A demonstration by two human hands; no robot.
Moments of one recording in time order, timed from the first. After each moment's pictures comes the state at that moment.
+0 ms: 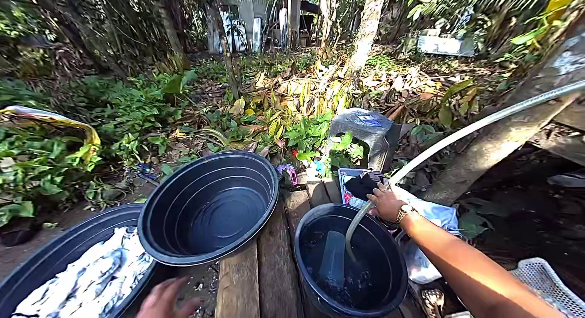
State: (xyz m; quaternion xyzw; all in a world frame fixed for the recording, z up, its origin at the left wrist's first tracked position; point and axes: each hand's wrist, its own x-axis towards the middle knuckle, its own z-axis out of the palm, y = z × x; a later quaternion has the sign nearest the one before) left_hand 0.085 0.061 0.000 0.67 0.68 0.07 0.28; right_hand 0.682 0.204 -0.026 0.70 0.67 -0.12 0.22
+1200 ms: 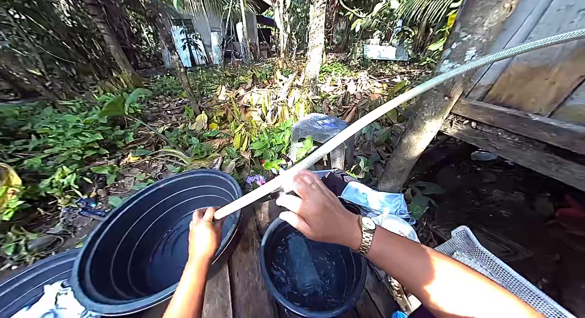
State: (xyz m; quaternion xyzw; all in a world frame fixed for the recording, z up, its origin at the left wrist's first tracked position) left_hand 0.287 0.219 0.002 0.71 0.62 0.30 0.14; right_hand 0.563 0.120 0.098 0.41 0.84 0.14 -0.32
